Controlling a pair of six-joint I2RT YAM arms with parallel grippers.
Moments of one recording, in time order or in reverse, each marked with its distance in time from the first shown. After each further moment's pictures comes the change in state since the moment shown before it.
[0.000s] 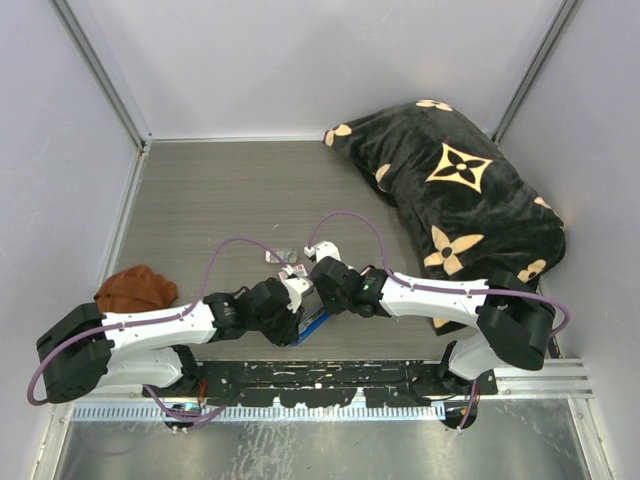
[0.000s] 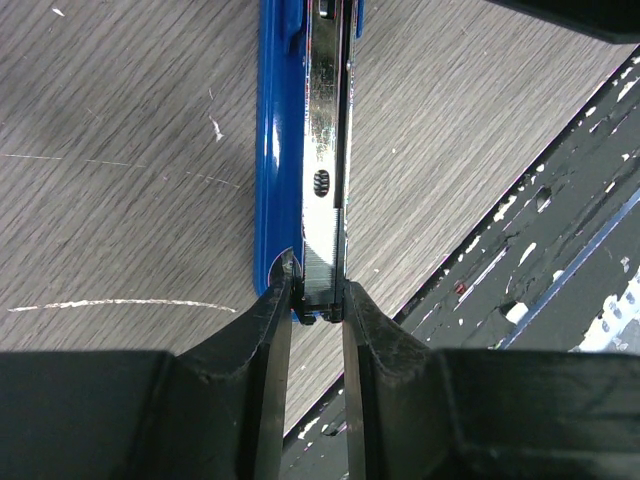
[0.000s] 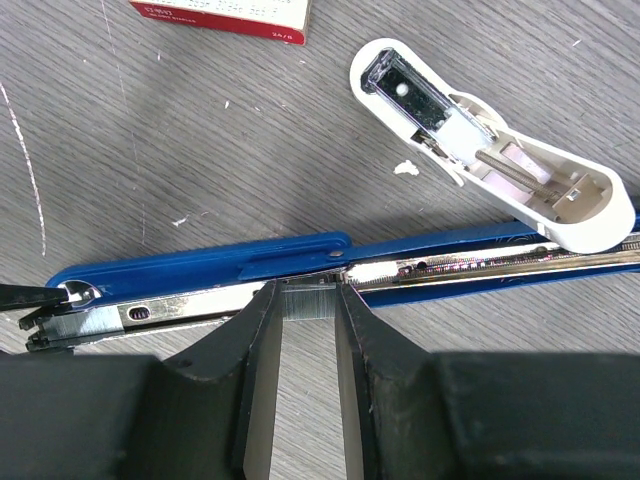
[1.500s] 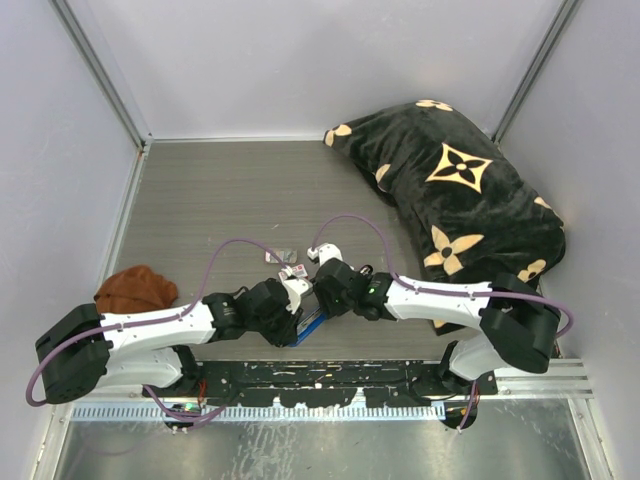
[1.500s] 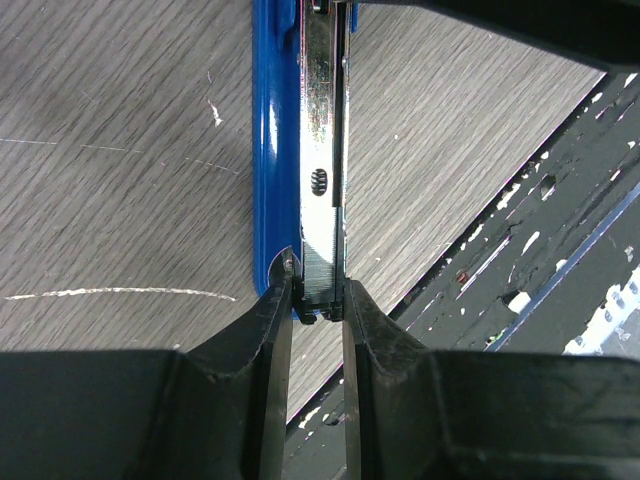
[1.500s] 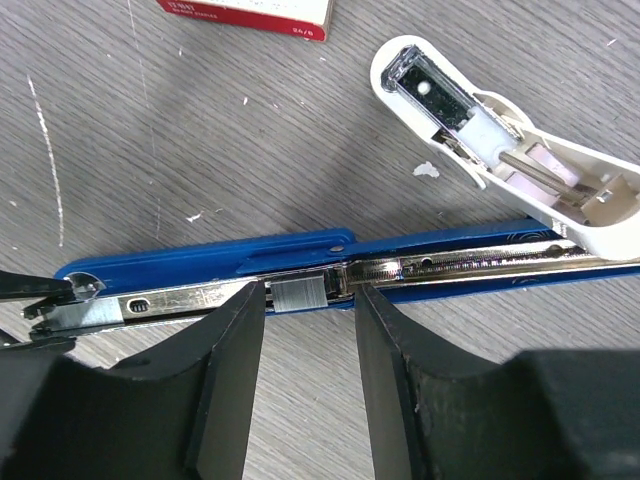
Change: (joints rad) left arm 0.000 -0.008 0.000 -0.023 0.006 0.002; right arm -0.019 -0.038 -0.068 0.089 -0.053 0.000
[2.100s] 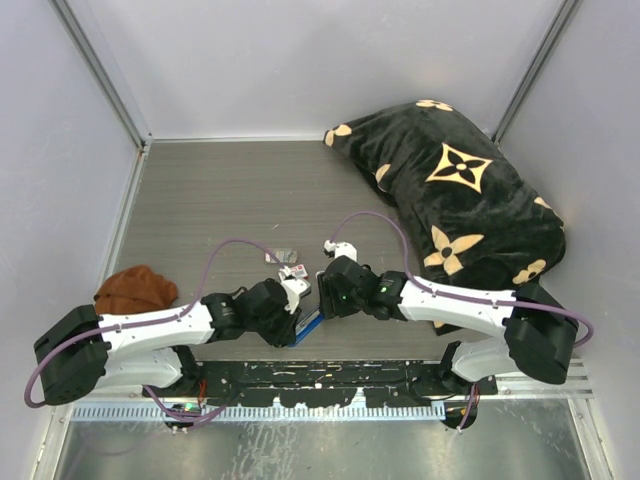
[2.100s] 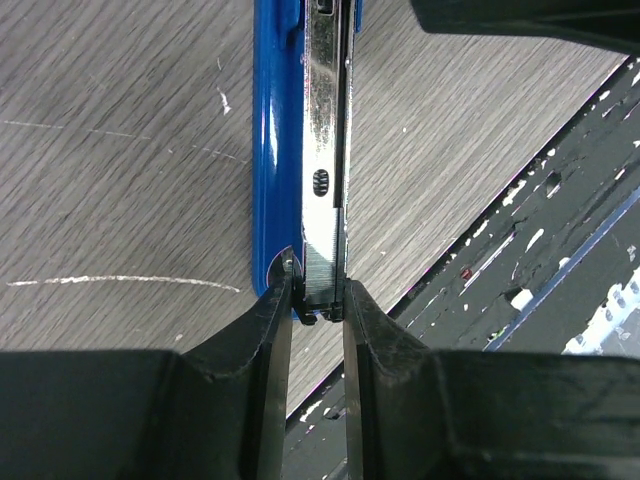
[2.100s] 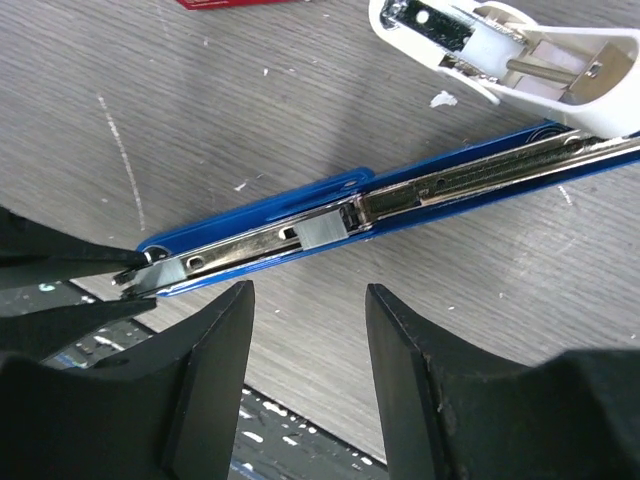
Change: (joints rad) left arm 0.007 -0.020 -0.012 -0.016 -0.005 -0.020; right arm -0.018 -0.111 0.000 -0.110 -0.072 0.254
